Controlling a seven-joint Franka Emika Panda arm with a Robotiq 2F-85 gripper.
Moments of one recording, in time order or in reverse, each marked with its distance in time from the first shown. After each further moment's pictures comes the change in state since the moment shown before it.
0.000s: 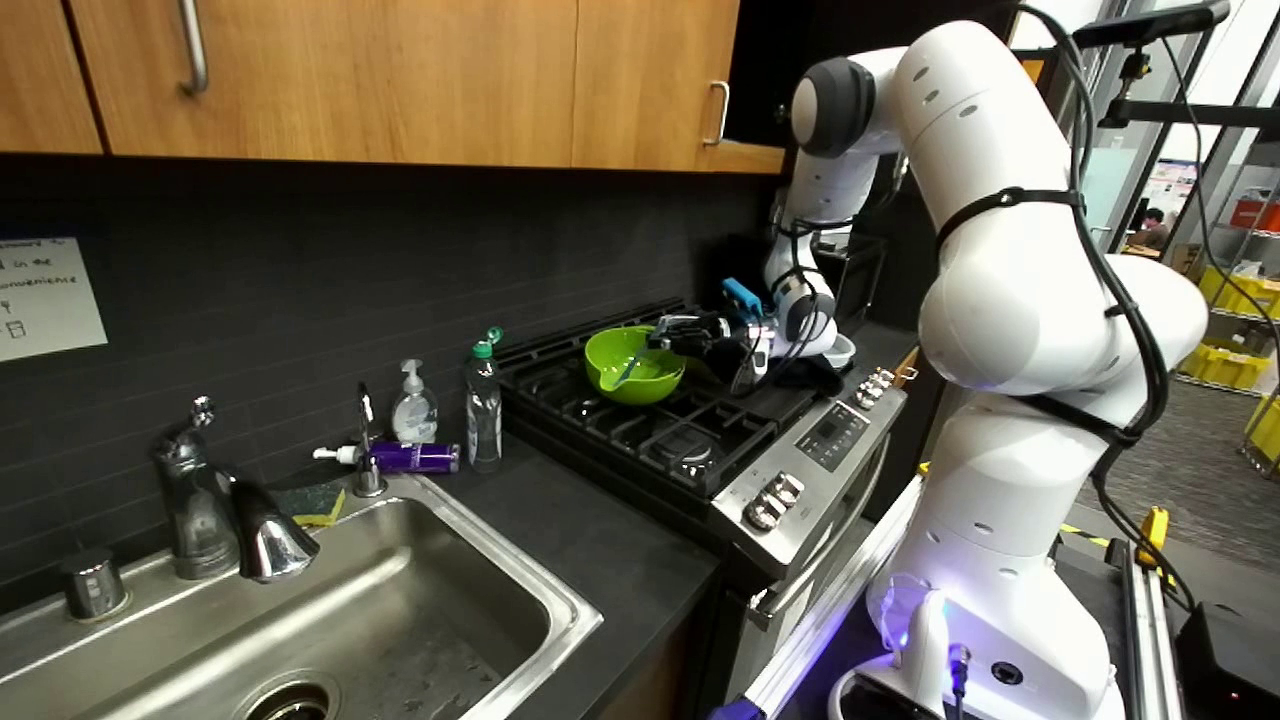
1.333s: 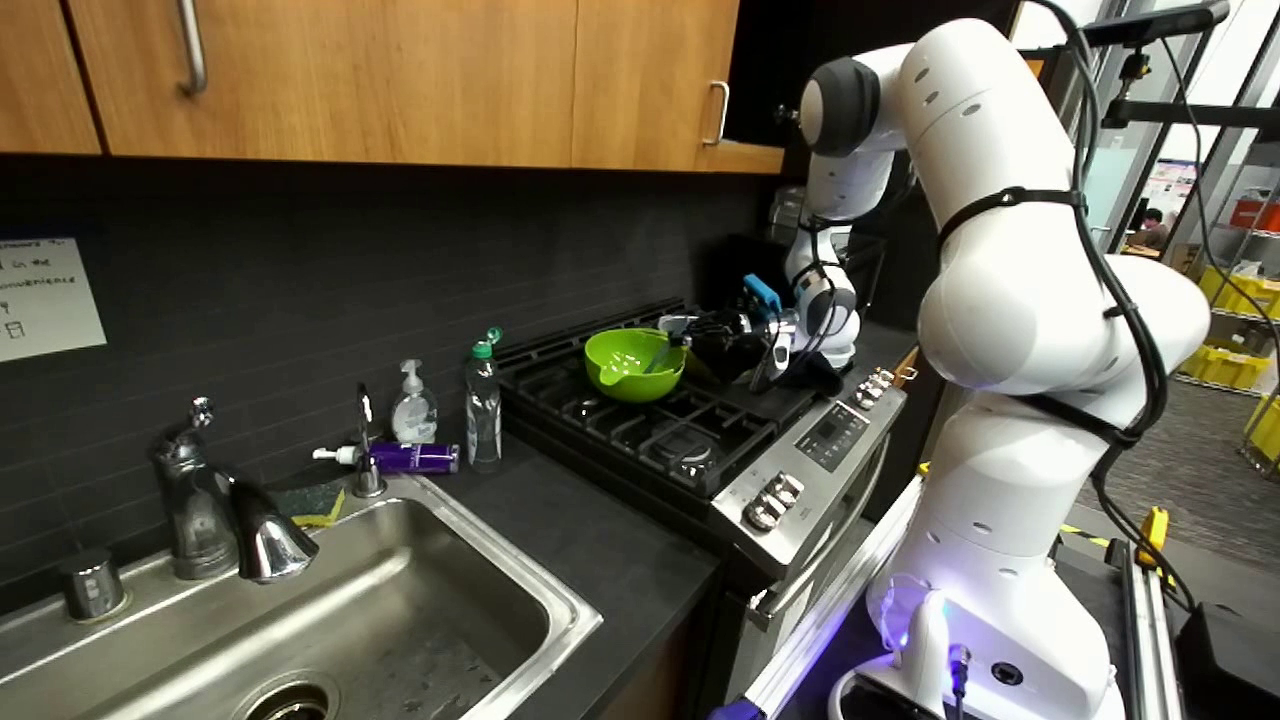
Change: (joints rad) arm -0.014 -0.012 -0.064 0.001 -0.009 0.010 0.006
